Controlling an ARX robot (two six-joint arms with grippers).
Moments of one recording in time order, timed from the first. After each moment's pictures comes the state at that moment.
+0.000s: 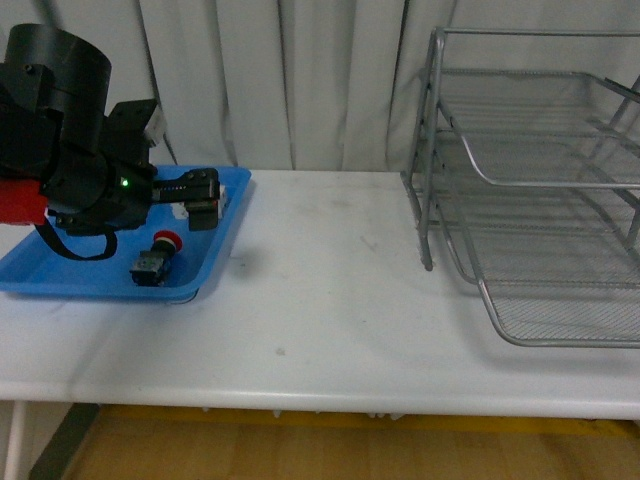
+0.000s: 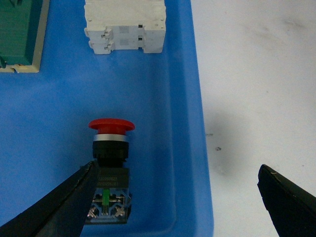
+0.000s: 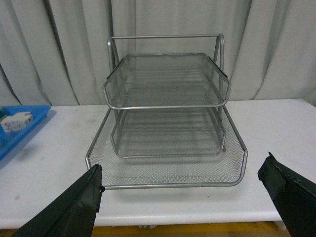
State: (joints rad) left arm -0.09 2.16 1.30 0.17 0.05 -0.10; right arm 0.00 0.00 0.01 0.00 0.00 0.00
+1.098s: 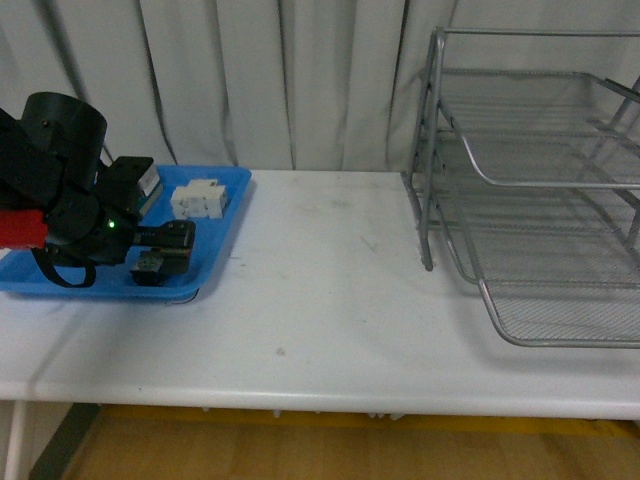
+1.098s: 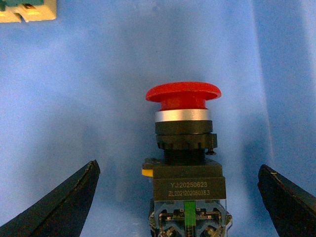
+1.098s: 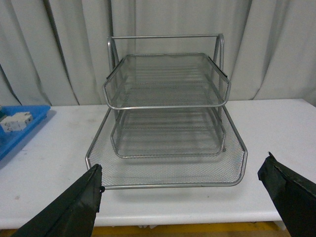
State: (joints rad) left arm -0.01 2.35 1.48 0.00 0.05 0.06; right arm 0.00 0.00 0.01 0.00 0.00 0.00
